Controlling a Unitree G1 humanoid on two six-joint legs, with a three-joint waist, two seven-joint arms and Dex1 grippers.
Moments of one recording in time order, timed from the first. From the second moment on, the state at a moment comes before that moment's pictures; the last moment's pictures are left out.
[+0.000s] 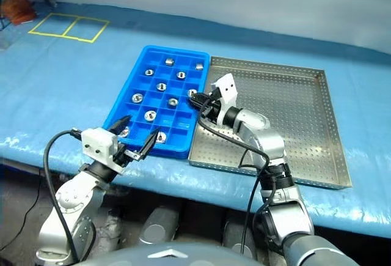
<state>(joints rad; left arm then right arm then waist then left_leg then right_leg) 0.29 0.29 -0.01 -0.65 -0.20 0.30 -0.31 -0.49 -0.19 0.09 0.07 0.35 0.49 0.69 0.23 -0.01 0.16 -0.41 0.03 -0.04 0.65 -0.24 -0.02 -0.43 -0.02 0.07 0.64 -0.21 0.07</state>
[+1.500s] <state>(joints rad) 0.11 0.30 -0.07 -0.56 -0.20 0.30 -0.39 -0.35 -0.42 0.12 -0.11 0.28 0.59 0.66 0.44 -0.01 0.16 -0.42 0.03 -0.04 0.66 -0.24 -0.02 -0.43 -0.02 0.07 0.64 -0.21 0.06</state>
